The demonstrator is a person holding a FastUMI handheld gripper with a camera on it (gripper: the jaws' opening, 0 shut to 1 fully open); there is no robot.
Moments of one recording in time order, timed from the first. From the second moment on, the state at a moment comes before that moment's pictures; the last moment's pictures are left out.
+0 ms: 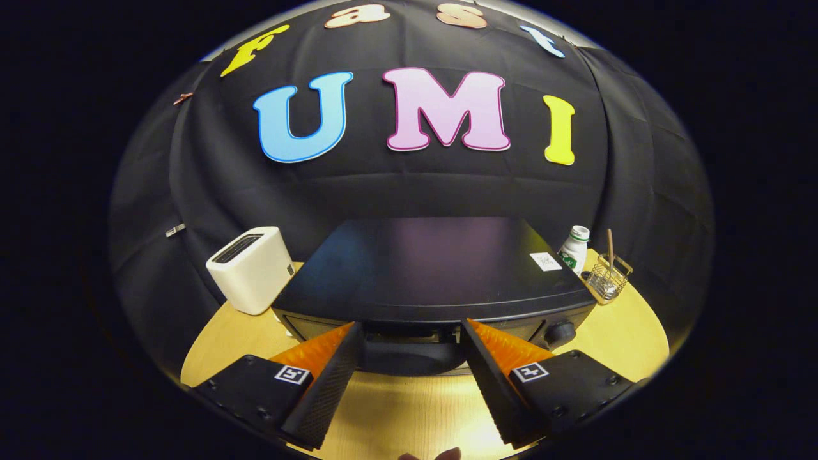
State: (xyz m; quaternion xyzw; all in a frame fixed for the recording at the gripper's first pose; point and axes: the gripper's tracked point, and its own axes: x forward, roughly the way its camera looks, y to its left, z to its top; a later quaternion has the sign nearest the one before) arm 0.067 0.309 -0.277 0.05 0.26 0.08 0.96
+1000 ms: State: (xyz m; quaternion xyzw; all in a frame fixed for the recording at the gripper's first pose) arm -0.026 0.312 -0.314 0.01 0.29 0.06 0.96
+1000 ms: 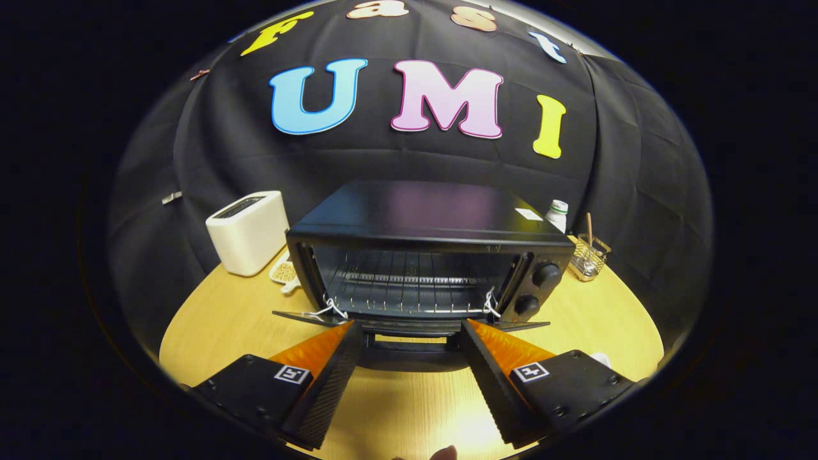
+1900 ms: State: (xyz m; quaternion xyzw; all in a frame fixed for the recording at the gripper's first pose) arm -0.104 0.319 -0.409 0.00 0.43 0.14 0.89
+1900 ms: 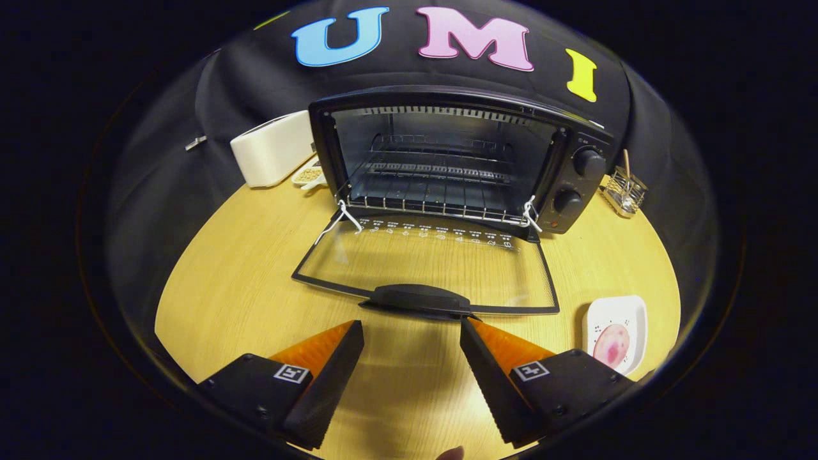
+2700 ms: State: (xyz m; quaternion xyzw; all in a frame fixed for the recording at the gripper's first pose) arm -0.106 0.219 -0.301 0.09 0.44 0.30 0.84
